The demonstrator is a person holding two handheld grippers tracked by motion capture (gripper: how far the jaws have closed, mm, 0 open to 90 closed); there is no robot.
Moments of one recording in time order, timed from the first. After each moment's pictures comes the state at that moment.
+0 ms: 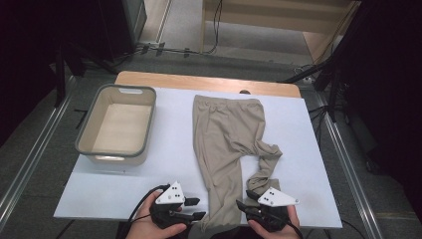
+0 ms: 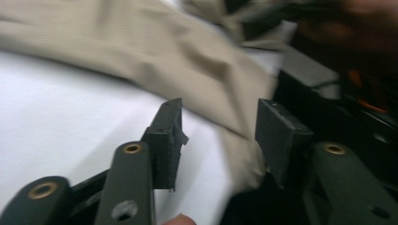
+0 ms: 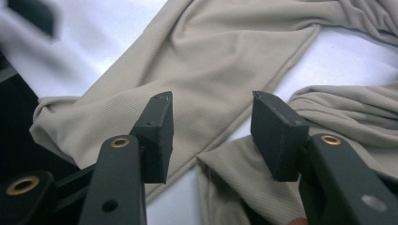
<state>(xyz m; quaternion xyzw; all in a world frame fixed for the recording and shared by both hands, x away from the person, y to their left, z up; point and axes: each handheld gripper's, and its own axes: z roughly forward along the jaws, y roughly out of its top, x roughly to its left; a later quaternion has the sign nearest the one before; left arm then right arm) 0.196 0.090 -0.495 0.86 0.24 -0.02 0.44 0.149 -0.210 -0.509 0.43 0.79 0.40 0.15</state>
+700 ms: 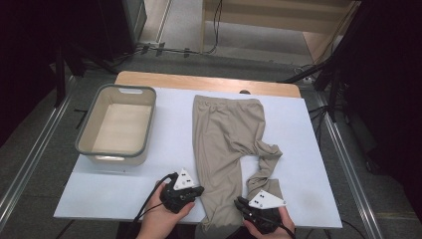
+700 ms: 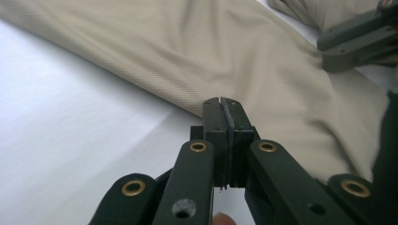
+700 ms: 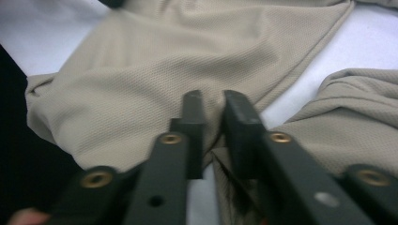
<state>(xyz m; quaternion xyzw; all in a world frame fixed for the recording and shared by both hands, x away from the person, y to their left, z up) 0.220 0.078 -0.500 0.87 0.30 0.05 0.40 0.149 -0.195 -0.522 0.42 0.81 0.37 0.15</state>
